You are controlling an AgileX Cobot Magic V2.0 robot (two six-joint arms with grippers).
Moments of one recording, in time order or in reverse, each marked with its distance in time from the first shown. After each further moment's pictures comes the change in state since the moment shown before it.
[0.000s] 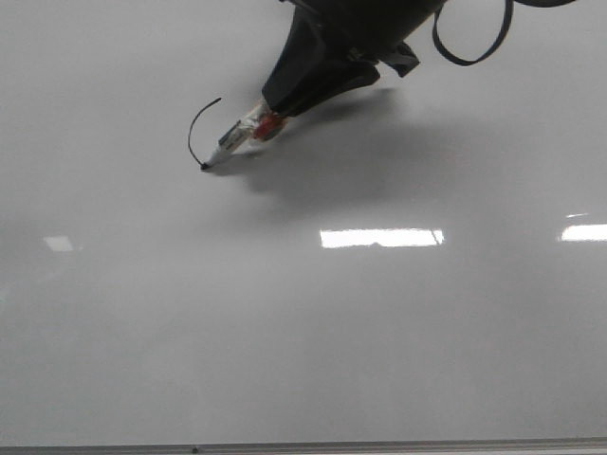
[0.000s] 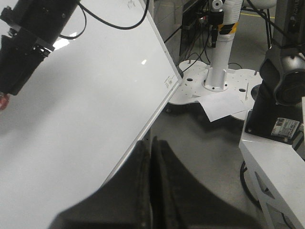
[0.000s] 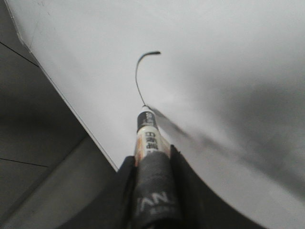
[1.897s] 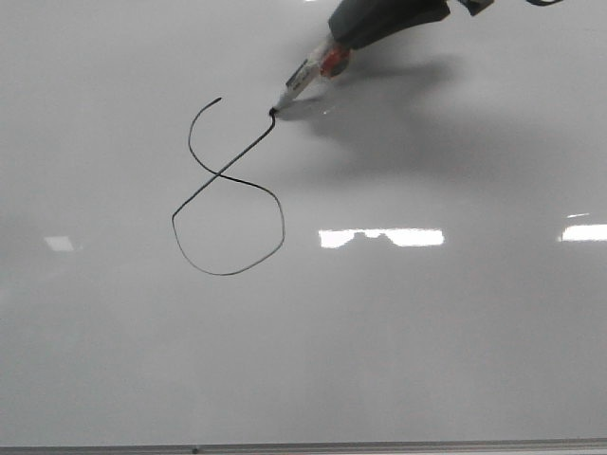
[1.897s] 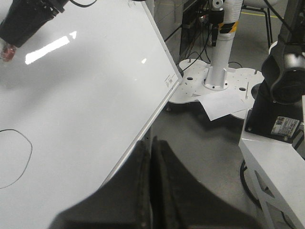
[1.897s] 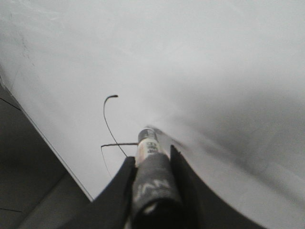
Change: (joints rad) left arm 0.000 0.000 0.000 -0.002 0.004 0.000; right arm -0.094 -0.114 0.007 0.038 -0.047 -0.039
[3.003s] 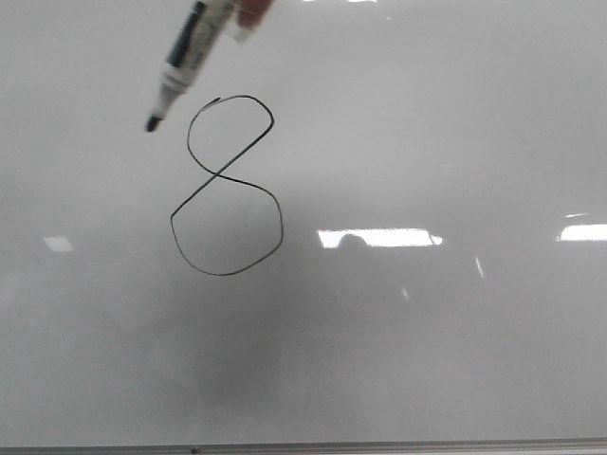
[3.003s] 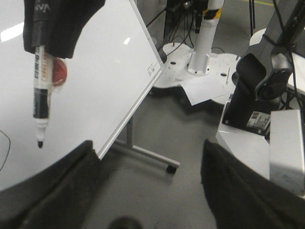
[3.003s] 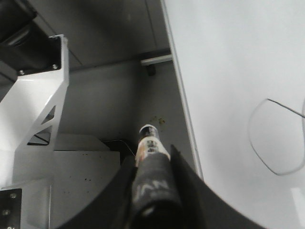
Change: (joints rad) left arm 0.000 0.117 -0.167 -0.044 0.167 -0.011; right arm 0.292 -0.161 -0.109 -0.221 0.503 -0.138
